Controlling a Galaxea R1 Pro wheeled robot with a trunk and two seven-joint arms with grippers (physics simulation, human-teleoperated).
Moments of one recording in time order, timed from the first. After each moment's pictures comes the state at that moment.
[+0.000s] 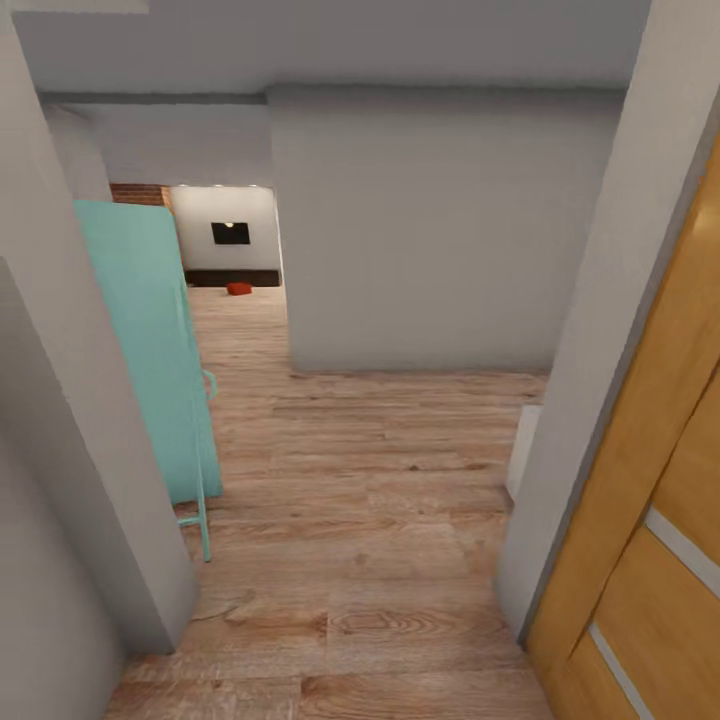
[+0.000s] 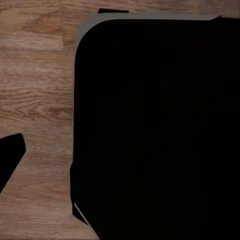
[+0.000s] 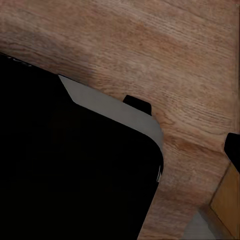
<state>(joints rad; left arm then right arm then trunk) 0.00 0.01 0.04 -0.02 0.04 -0.06 -0.01 -0.11 0.05 0.56 0.03 -0.18 -0.17 -0.06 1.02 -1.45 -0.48</state>
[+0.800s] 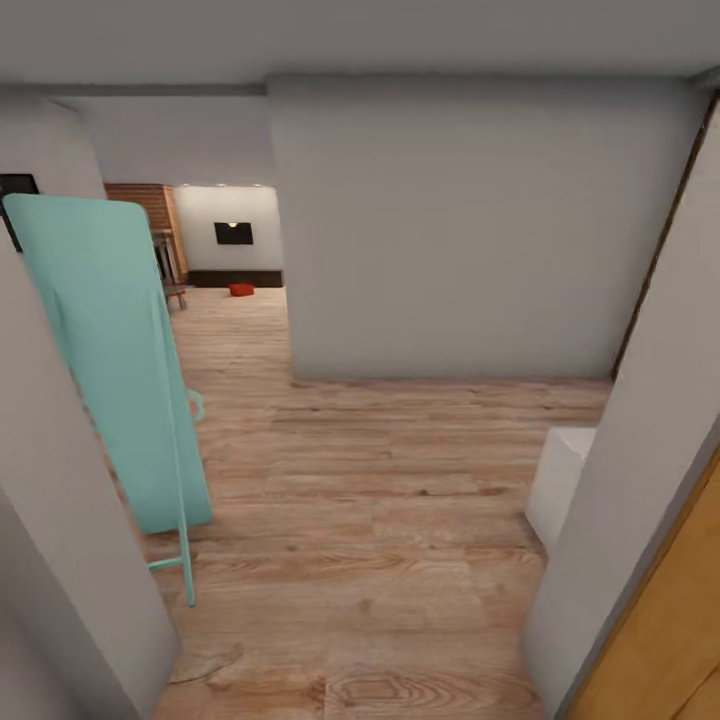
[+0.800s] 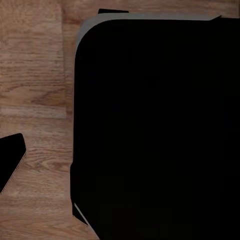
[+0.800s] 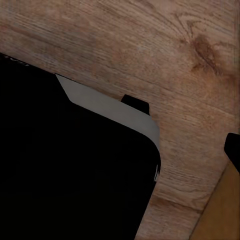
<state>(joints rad) 0.00 0.01 0.04 -0.02 0.04 -0.06 -0.01 -0.11 0.05 0.56 0.03 -0.18 -0.17 -0.06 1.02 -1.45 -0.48</state>
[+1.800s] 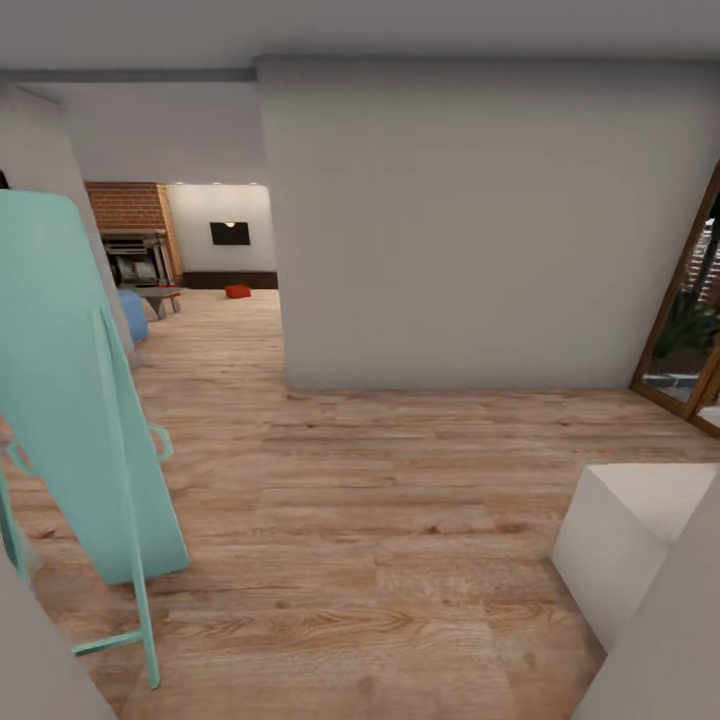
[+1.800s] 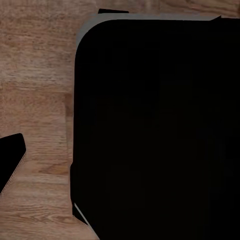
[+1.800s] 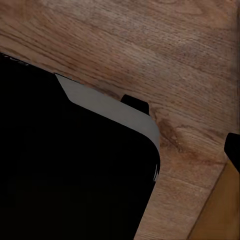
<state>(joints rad) 0.00 0.01 0.04 -0.02 0.04 -0.06 -0.01 -0.11 0.04 0.56 0.03 -0.18 -0.17 -0.06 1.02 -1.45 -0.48</state>
